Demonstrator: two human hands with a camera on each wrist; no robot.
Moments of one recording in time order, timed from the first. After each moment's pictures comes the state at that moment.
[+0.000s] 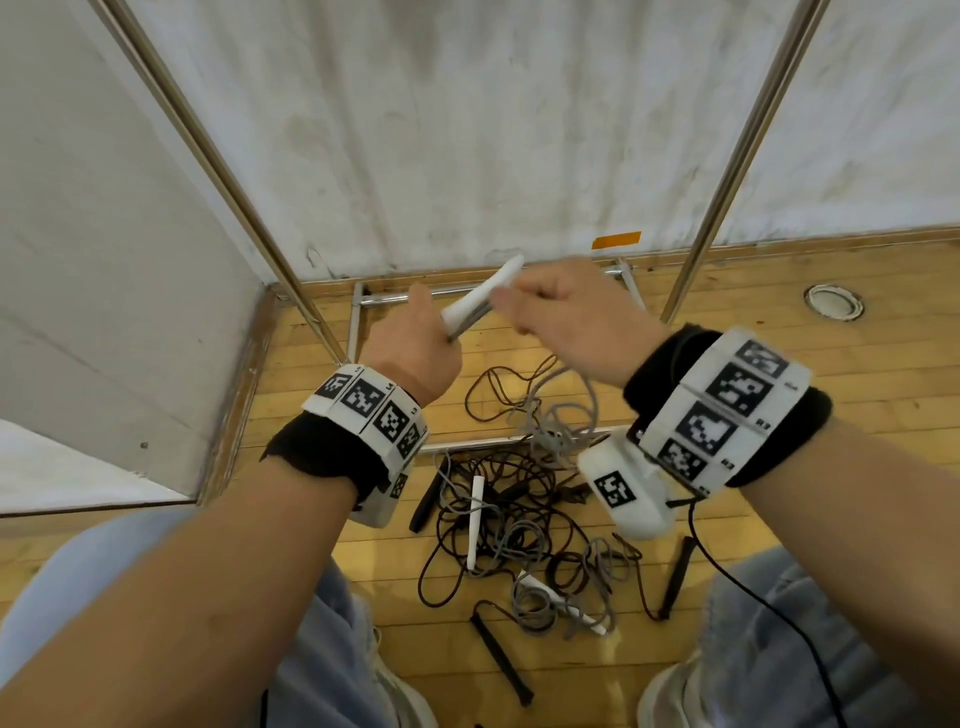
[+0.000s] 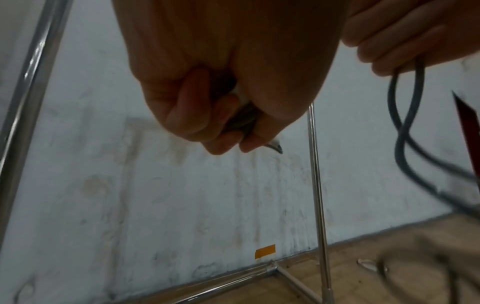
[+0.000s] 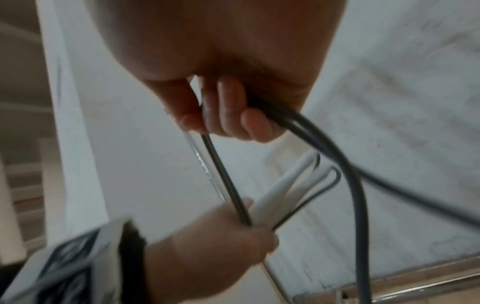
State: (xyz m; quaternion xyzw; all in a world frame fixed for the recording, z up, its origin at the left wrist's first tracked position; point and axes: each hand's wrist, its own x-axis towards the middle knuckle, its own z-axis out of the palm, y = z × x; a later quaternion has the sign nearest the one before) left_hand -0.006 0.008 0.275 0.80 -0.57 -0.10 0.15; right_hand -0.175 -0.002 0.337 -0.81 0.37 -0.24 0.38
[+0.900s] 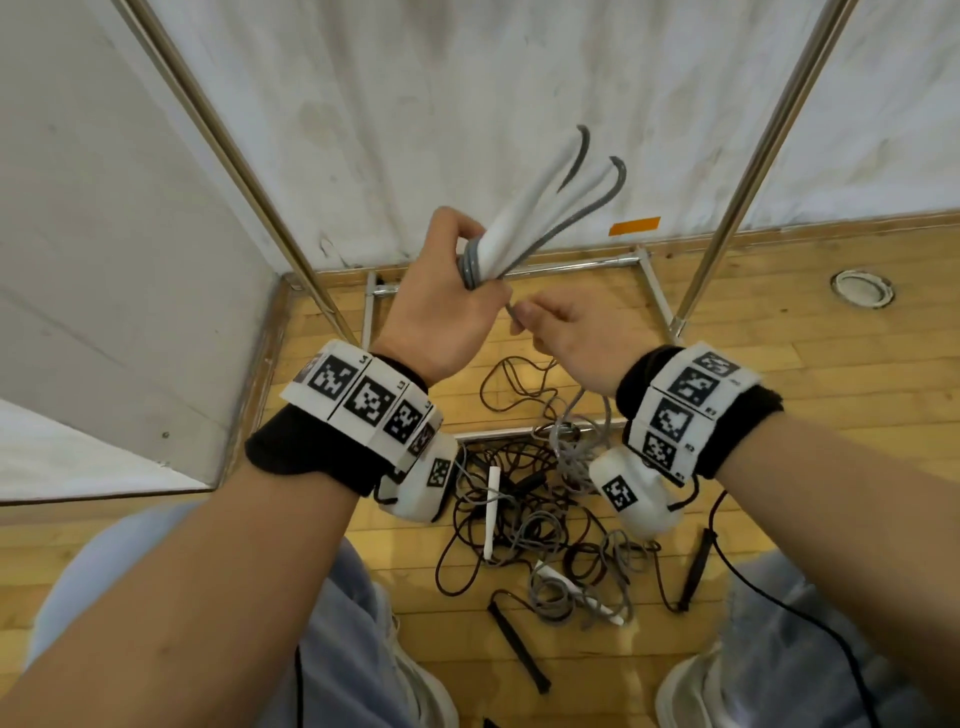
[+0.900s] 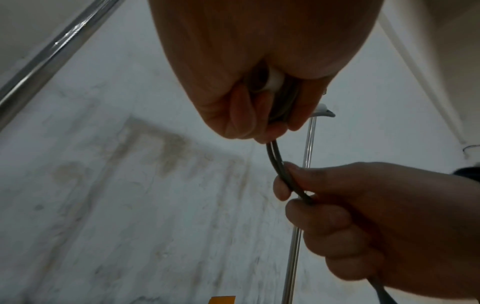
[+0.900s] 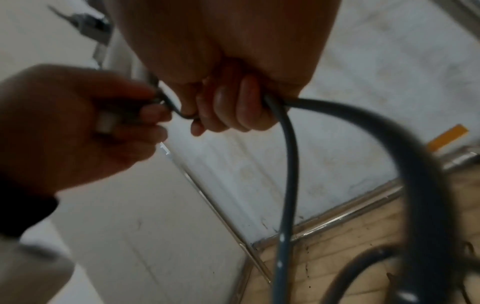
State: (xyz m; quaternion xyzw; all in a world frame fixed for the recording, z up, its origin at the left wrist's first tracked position) left_hand -0.017 0.021 0.317 0.63 -0.61 -0.24 0.43; right_hand -0.166 -0.021 0.281 -0.77 0.43 -0.25 0.40
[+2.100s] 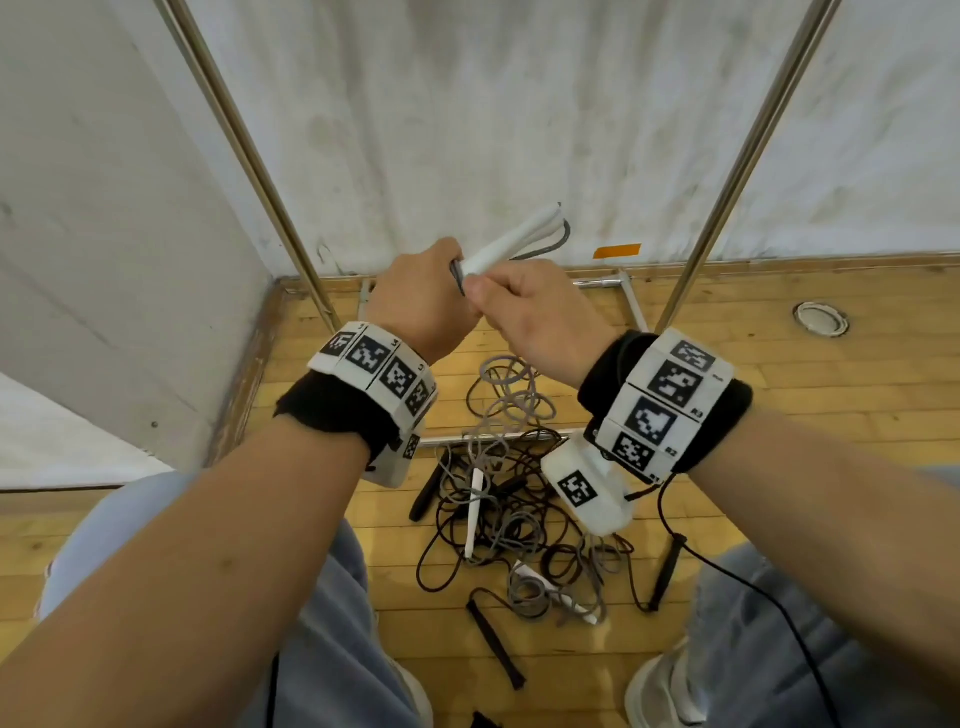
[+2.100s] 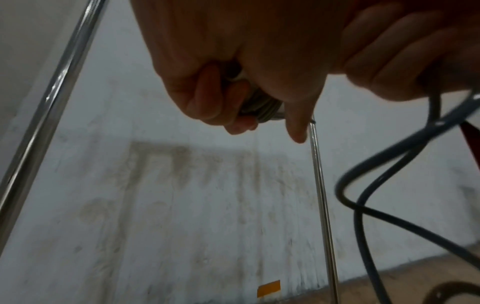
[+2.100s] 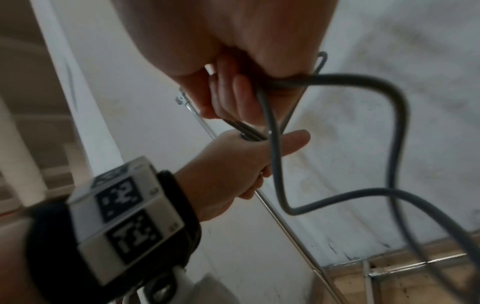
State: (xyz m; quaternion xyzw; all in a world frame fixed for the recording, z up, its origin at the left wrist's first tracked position) left_hand 0.003 0.018 0.306 0.73 -0.64 -0.01 0.24; right_hand -0.139 0.023 0.338 -0.78 0.35 -0.30 0.42
